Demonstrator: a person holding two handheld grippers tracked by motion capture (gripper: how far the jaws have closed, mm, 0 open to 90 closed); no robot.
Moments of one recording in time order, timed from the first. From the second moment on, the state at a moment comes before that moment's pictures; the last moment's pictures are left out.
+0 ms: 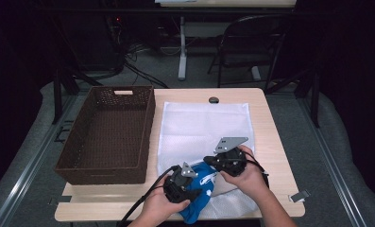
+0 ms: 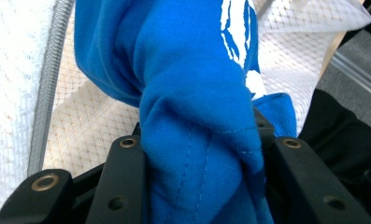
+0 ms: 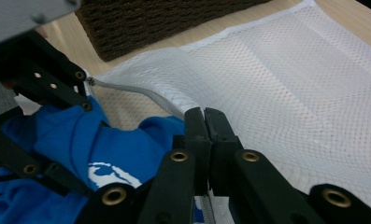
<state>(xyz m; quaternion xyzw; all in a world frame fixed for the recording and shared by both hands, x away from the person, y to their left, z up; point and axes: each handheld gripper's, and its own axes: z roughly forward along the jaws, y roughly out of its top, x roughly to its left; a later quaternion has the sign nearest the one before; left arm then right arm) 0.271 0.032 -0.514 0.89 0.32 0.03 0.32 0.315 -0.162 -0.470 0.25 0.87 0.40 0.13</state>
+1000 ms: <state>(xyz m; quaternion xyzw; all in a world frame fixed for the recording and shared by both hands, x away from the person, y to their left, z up) 0.279 0.027 -0.562 0.88 0.34 0.07 0.33 0.316 -0.163 -0.477 0.25 0.88 0.39 0.13</state>
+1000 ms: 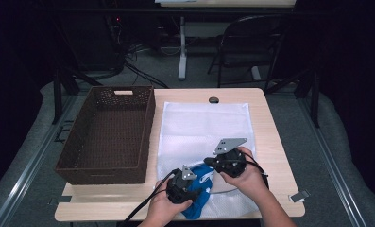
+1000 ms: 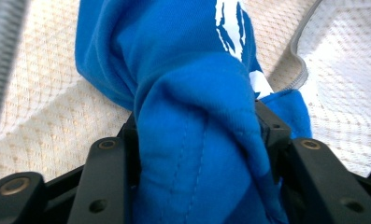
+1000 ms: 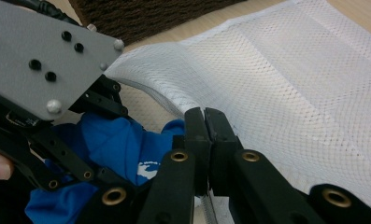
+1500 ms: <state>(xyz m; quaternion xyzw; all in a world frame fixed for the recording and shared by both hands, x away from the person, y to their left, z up) 0.284 0.030 -0.563 0.87 0.35 0.07 0.33 0.316 -0.163 -0.477 0.25 0.88 0.39 0.12</state>
